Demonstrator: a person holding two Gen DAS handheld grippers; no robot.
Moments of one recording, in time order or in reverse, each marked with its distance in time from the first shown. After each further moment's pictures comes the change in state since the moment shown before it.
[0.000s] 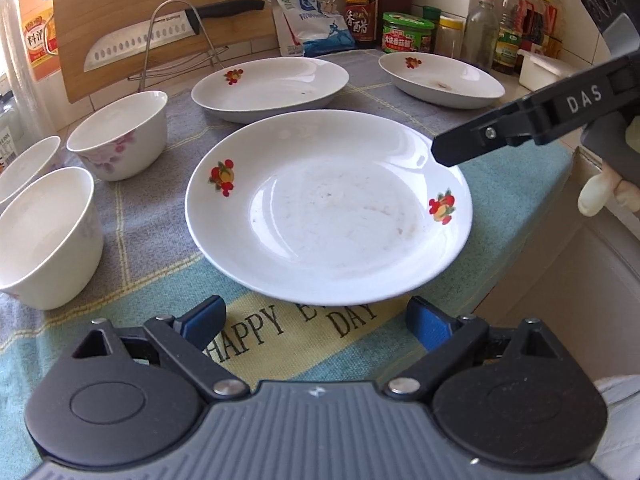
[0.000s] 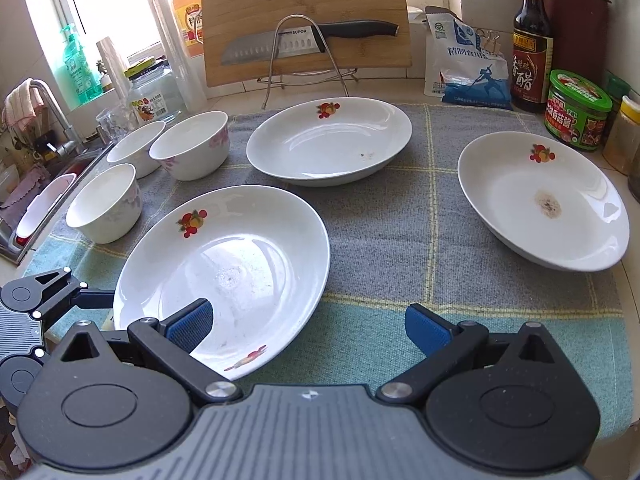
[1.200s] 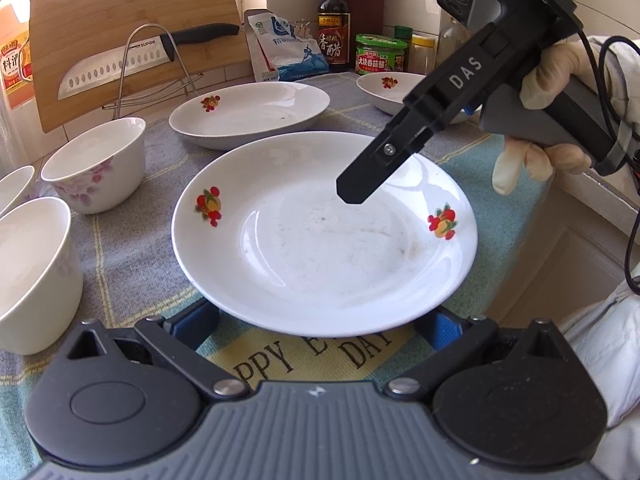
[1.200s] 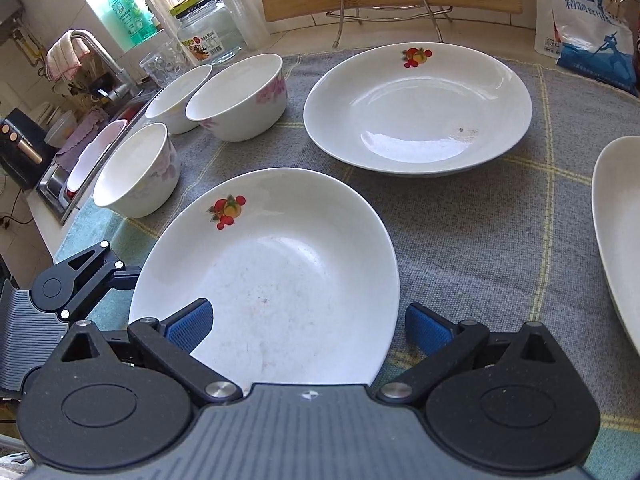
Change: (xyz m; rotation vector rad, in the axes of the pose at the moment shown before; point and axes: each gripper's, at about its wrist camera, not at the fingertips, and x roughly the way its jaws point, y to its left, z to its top) left arm 0.012 0.008 -0.002 0.066 -0.096 -0.062; right arm 0.075 -0.003 0.052 -0.104 0.249 0.259
